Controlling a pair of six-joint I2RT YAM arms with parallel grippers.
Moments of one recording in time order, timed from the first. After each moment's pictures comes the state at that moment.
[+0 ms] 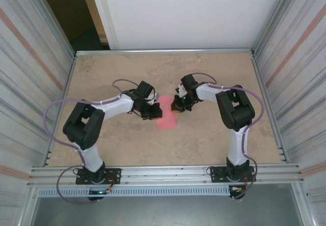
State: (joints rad) left arm -0.60 1.79 1.10 -0.44 0.48 -0.61; right arm 0.45 2.05 1.25 -0.48 -0.55 0.51
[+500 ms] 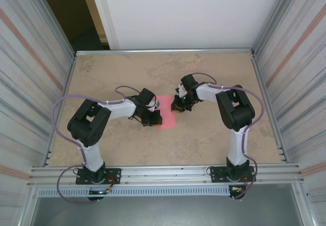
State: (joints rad) left arm -0.62 1.82 0.98 -0.37 0.49 -0.60; right arm 0.45 2.05 1.25 -0.47 -0.55 0.51
